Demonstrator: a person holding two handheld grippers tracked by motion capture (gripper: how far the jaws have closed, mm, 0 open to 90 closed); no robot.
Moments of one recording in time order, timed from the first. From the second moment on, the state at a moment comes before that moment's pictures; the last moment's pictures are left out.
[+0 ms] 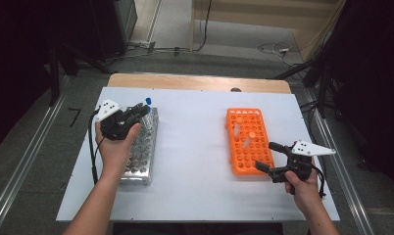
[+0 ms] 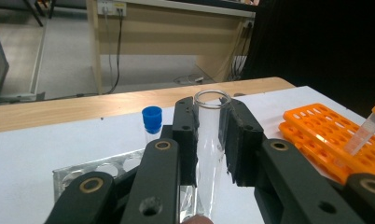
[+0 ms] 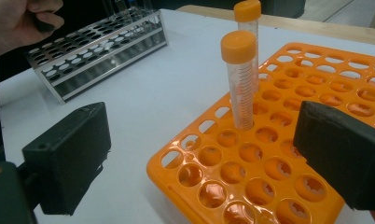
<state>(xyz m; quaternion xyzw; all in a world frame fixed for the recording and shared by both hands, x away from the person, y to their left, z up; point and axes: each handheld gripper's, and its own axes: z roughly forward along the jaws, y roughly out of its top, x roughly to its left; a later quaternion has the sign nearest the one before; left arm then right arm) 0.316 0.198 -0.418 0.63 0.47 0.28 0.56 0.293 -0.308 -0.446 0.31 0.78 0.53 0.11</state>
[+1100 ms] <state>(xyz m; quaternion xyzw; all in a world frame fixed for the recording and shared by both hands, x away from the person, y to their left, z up) 0.318 0.179 -0.432 0.69 0.49 0.29 0.45 0.294 -0.308 -0.448 0.32 0.78 0.53 0.11</state>
